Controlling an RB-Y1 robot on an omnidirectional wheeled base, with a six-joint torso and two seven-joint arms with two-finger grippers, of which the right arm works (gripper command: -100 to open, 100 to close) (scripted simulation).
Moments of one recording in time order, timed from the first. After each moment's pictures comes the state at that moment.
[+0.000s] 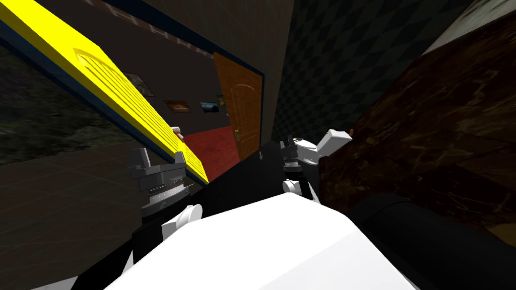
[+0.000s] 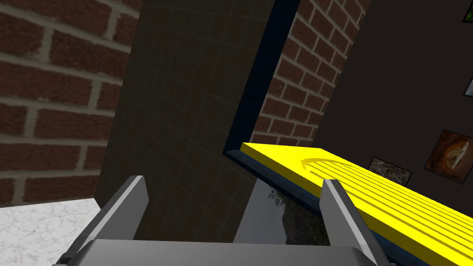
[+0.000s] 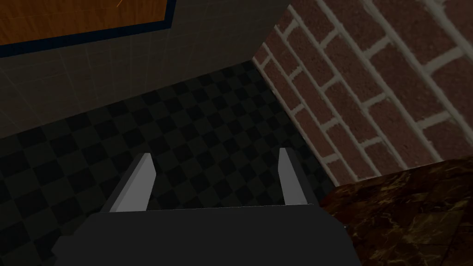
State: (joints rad) arm 0.50 -0.04 0.07 -2.35 -0.06 -0.37 0.00
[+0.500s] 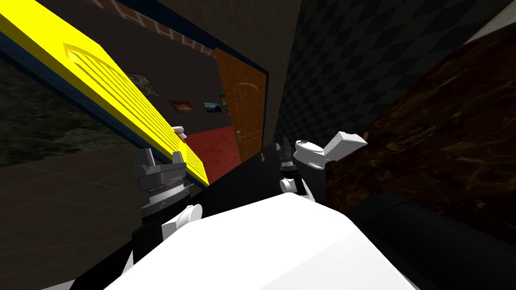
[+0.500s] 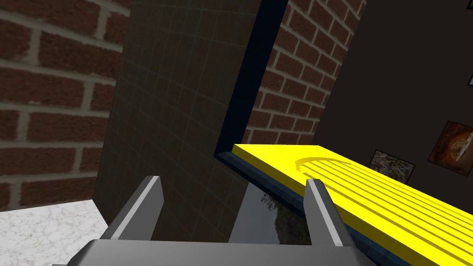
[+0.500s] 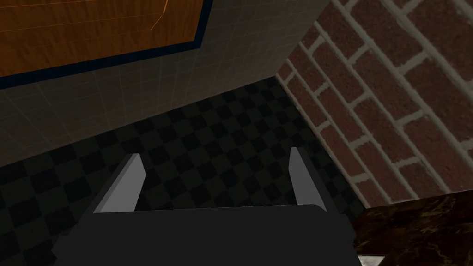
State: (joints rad) arm 0.44 -0.06 0.08 -2.25 -0.05 -0.37 -0.01
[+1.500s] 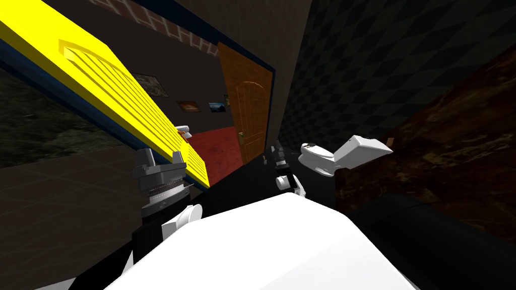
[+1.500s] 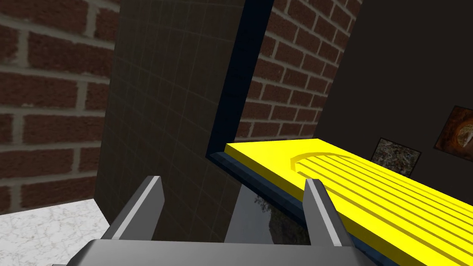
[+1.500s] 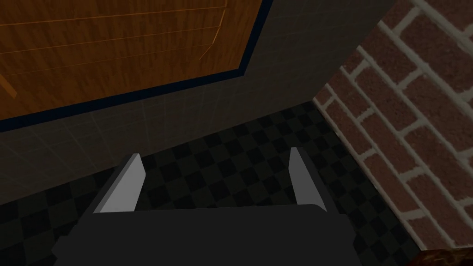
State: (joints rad) arm 0.33 -0.07 0.08 -2.05 -0.03 -0.36 -0.03
